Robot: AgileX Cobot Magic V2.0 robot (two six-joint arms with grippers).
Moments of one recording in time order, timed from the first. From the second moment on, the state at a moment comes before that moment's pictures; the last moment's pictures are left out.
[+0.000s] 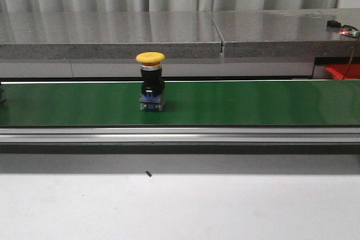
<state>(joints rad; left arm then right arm) -0.12 0.32 -0.64 -0.15 0.71 0.01 -0.03 0.44 -0.61 0.44 0.71 -0.40</state>
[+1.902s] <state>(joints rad) -0.12 0.17 -0.52 -0.14 0.74 0.01 -0.03 0.46 -0.61 0.49 0.67 -0.40</state>
